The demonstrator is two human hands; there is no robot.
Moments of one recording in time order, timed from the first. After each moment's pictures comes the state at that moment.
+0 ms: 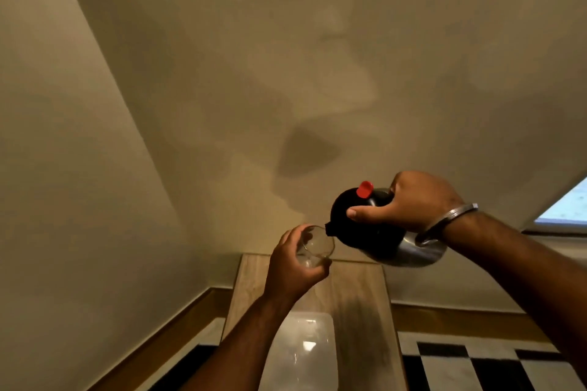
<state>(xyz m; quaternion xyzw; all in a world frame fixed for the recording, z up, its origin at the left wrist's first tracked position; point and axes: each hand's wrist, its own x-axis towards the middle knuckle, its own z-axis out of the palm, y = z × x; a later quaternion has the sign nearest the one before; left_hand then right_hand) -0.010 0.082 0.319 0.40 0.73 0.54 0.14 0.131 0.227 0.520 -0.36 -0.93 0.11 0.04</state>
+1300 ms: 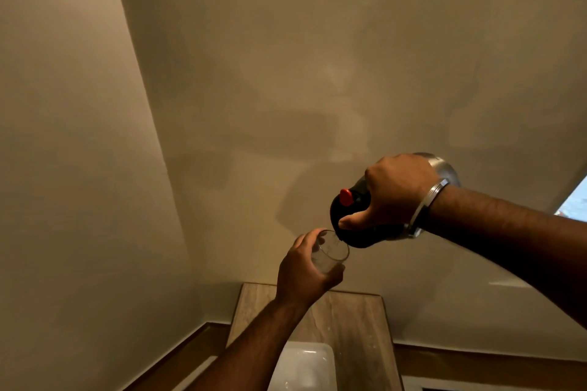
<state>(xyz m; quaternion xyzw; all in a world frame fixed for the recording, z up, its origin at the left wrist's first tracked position) 0.017 0.068 0.374 0.45 0.72 0.53 0.07 0.128 0.167 0.598 -0.26 -0.95 -0.17 0.02</state>
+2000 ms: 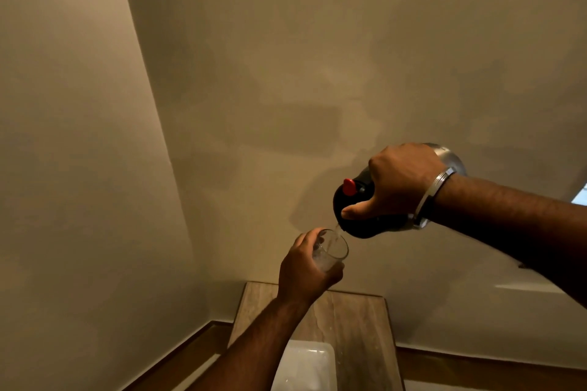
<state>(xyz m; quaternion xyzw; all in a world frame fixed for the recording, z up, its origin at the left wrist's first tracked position) 0.032 0.073 0.366 0.43 0.75 0.51 0.05 0.148 0.168 0.612 -0.24 -0.95 -0.17 0.04</state>
